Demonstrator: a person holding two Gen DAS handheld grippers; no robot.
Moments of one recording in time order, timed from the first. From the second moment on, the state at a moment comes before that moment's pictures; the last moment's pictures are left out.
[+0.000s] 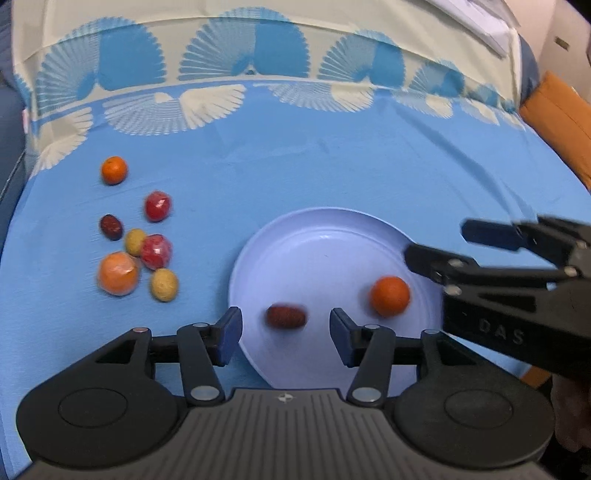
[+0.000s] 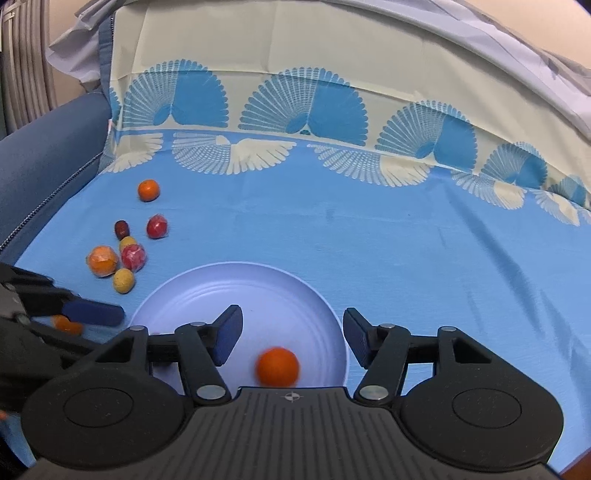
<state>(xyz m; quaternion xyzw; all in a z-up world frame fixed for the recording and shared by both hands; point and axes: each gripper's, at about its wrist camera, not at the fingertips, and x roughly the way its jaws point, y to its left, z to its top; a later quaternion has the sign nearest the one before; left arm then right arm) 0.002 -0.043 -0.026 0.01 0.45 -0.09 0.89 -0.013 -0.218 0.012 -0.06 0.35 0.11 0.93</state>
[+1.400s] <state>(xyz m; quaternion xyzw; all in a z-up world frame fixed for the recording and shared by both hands) 0.042 0.058 0.011 -0.01 0.44 0.03 0.90 -0.017 -0.195 0.032 -0.01 0.29 0.13 0.95</state>
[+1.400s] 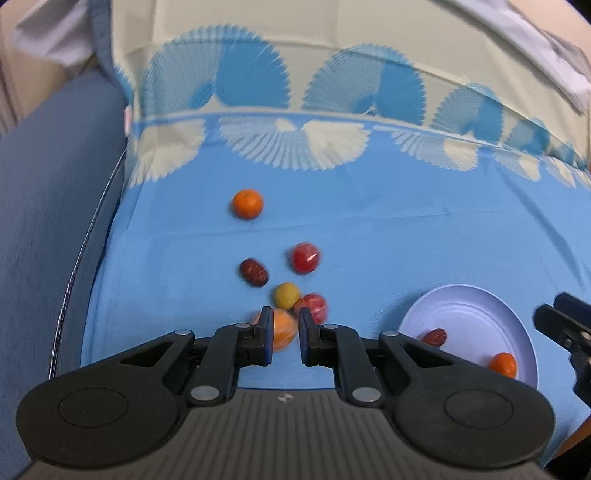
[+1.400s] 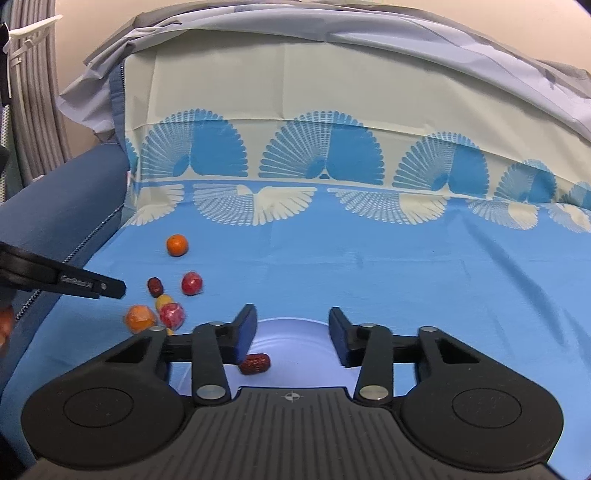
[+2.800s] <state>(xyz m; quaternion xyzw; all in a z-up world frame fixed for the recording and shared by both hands) 0.084 0.127 -0.028 -0.22 0.52 0.06 0.82 0.061 -0.062 -0.025 -0.05 0.41 0.27 0.87</state>
